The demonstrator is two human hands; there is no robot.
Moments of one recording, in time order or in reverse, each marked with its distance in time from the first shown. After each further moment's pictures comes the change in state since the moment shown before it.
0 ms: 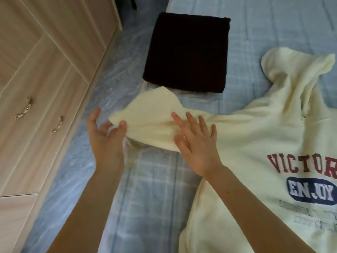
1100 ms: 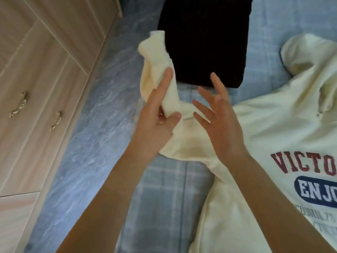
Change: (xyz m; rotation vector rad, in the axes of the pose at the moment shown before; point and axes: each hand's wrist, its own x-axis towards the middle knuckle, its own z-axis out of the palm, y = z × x) left_hand 0.015 0.016 0.061 0.351 -0.642 0.224; right_hand 0.039 -0.027 -0.043 1.297 0.149 0.134
